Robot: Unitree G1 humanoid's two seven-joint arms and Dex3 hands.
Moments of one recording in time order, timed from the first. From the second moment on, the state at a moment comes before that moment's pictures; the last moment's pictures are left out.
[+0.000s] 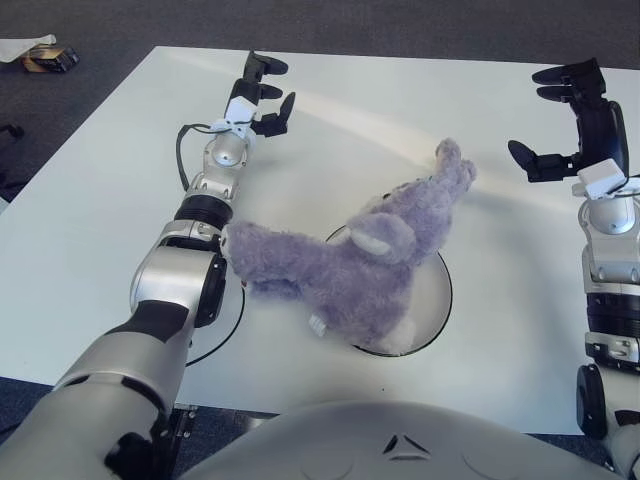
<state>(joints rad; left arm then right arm) -0.89 0.23 0.03 1.03 0.07 -0.44 -0.01 -0.34 -0.51 -0.23 0.12 -0.18 -0.28 0.02</state>
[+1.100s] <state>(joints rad) -0.68 0.21 0.19 0.89 -0.10 -0.56 -0.12 -0.40 -0.27 -0.27 0.07 0.15 0.11 0.01</state>
